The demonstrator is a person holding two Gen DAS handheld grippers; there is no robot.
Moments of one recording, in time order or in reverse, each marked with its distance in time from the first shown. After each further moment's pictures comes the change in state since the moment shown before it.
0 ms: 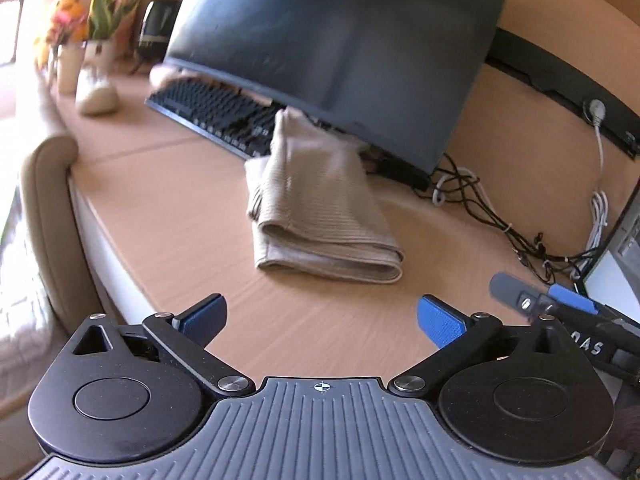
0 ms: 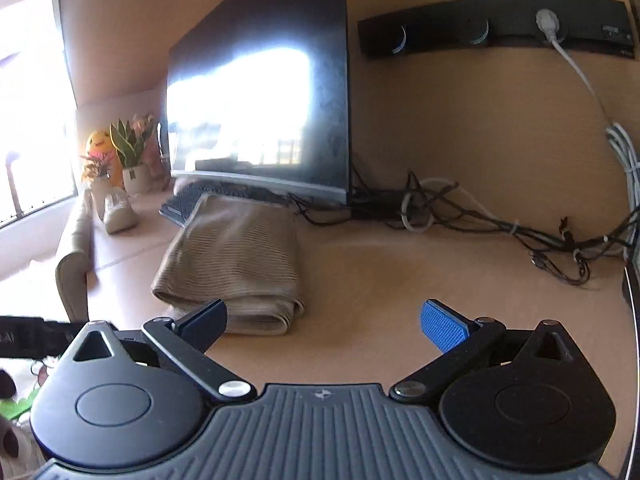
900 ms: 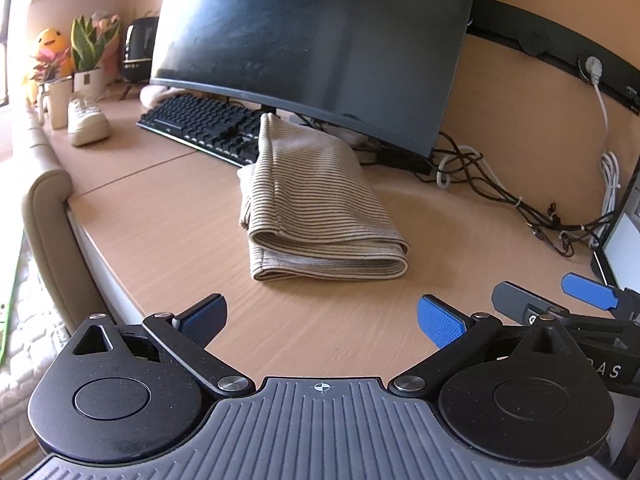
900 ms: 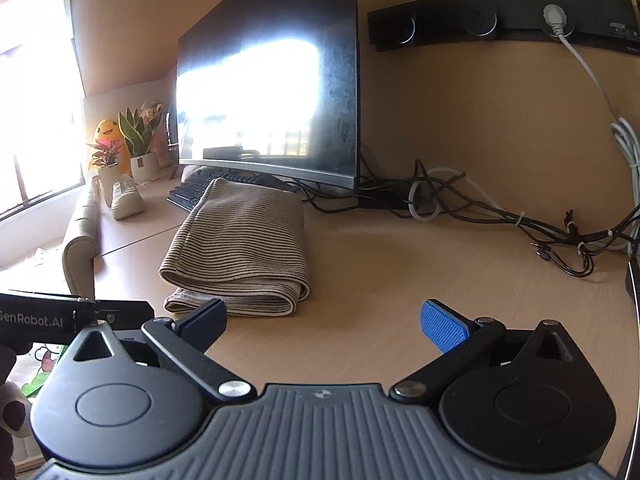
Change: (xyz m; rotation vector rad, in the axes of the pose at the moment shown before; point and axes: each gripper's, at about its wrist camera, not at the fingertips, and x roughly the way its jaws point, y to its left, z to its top) left arm 0.015 -0.022 0.001 0.107 0.025 0.058; right arm 0.001 0.003 -0.010 -0.020 0.009 0.026
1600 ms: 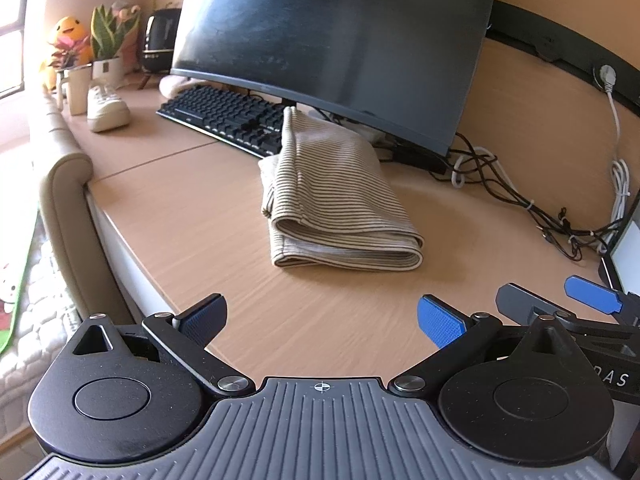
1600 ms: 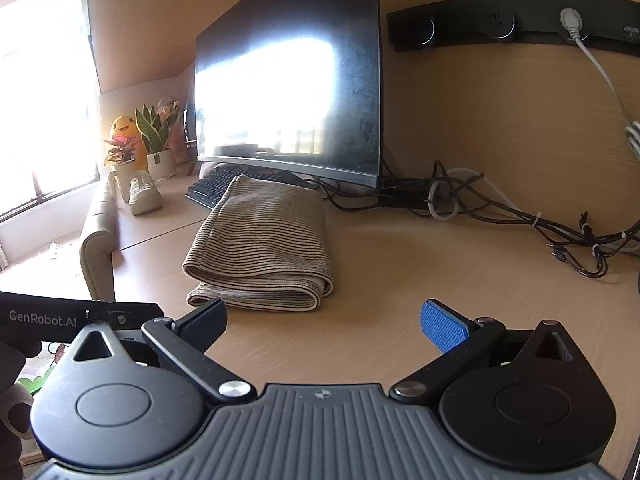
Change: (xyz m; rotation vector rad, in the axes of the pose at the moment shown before) left arm -0.009 0.011 -0.005 -0.045 0.010 0.031; right arm -0.006 0.011 -0.001 -0.018 0.007 0.047
